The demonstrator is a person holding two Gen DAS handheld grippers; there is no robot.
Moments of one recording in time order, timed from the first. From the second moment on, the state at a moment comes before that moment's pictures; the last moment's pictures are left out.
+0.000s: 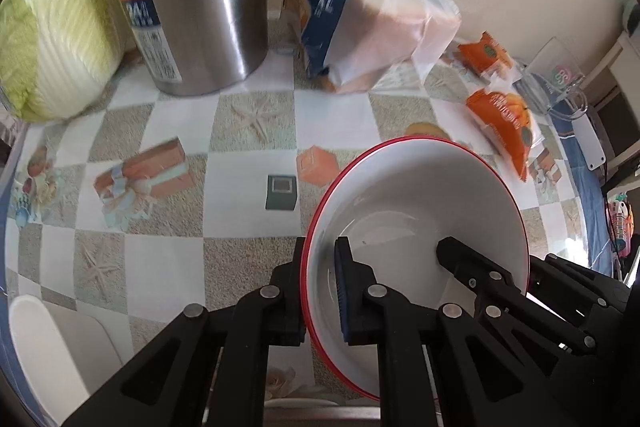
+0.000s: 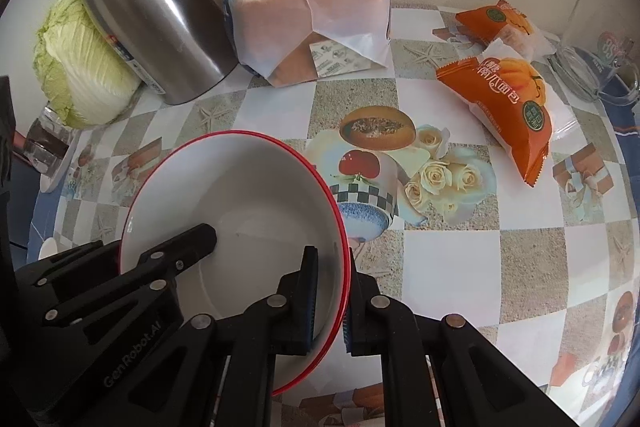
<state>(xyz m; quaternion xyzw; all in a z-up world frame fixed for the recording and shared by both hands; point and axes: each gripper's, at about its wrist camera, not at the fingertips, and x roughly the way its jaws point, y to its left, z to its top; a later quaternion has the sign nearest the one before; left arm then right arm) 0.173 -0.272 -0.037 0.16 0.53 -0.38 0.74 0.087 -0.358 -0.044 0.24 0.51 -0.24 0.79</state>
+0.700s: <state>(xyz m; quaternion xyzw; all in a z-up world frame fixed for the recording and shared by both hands) 0.119 -0.188 0.031 0.10 0.50 -0.36 0.78 0.031 -0.291 0.034 0.22 0.47 -0.23 0.83</state>
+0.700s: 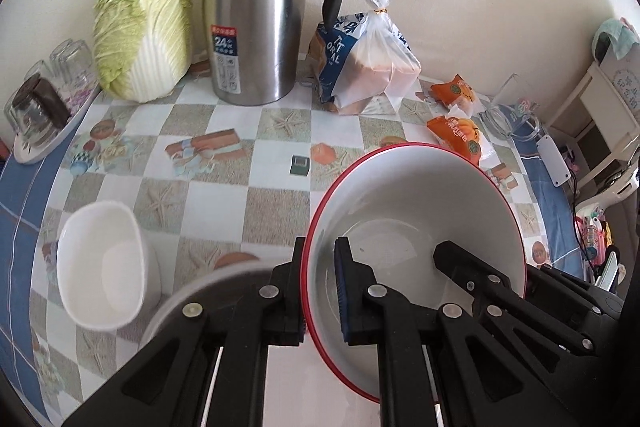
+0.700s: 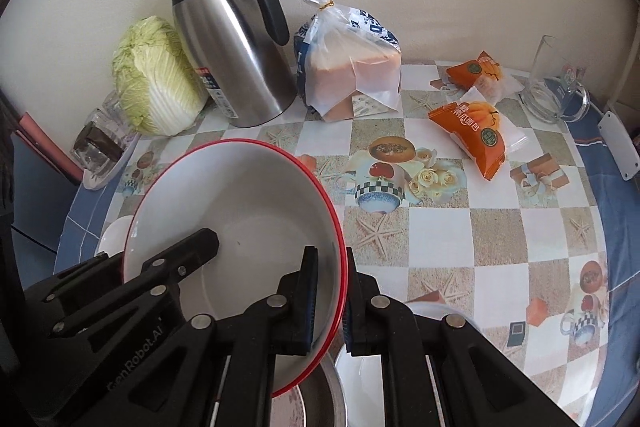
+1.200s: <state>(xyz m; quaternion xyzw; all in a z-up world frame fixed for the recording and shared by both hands) 0.079 -0.128 0.031 0.08 0.52 -0.35 0.78 -0.013 -0.231 0.032 0.23 0.47 -0.22 0.82</state>
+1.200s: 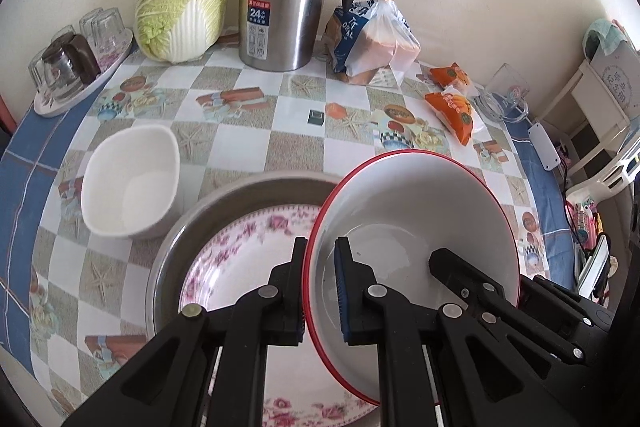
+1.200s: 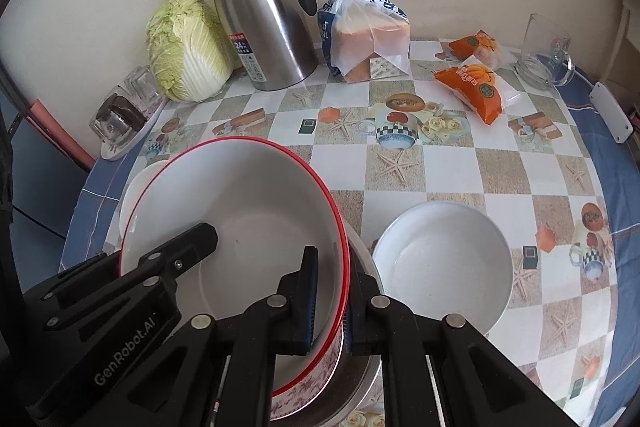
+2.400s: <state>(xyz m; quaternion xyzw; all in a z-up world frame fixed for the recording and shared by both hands) 0.076 -0.085 -0.006 0.07 0.55 -0.33 0.77 -0.022 -0.190 -0.006 0.28 0.48 -0.22 0.80</state>
